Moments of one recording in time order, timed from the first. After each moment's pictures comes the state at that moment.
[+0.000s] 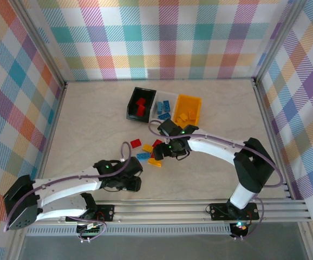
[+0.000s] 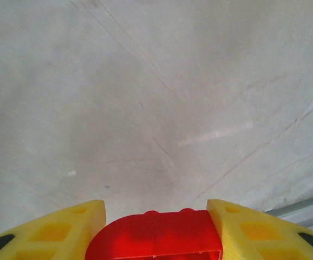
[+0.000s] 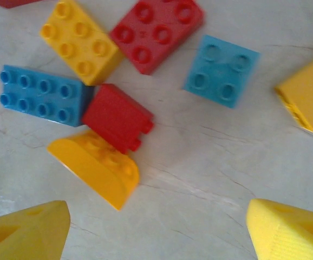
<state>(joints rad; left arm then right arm) -1.00 1.08 0.62 -0.81 -0.05 -0.84 0.85 1.68 1.17 -0.70 -0.08 0.52</state>
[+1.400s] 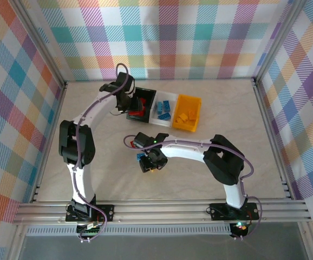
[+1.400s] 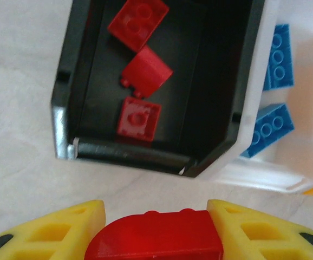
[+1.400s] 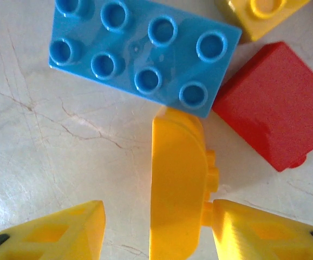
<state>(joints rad) -0.32 2.01 1.79 -0.87 0.10 -0.38 1.05 1.95 1.39 -0.78 -0.04 0.60</state>
